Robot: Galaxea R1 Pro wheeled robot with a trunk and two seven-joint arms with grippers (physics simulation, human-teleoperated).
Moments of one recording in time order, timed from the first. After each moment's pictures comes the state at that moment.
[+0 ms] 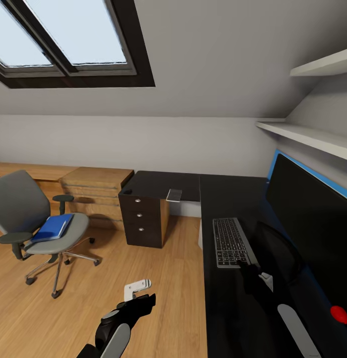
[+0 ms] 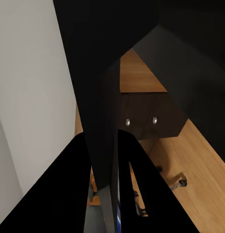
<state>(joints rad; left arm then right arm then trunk) -0.17 -0.02 -0.42 -1.42 0.70 0.53 0.61 -0.26 -0.06 -0.14 -1.14 -1.44 0.30 0.03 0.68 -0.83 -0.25</state>
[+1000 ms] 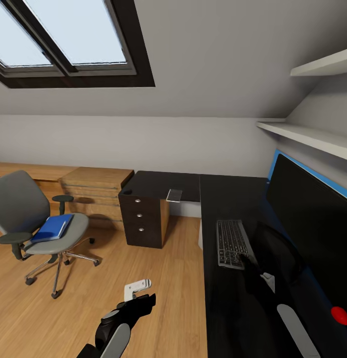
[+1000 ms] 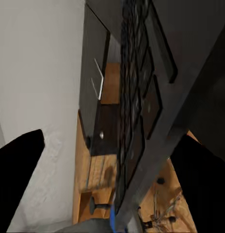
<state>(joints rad) -0.17 -0.02 -0.42 -1.42 0.70 0.53 0.61 -0.26 -0.06 -0.14 -1.14 -1.44 0.25 0.03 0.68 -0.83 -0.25</state>
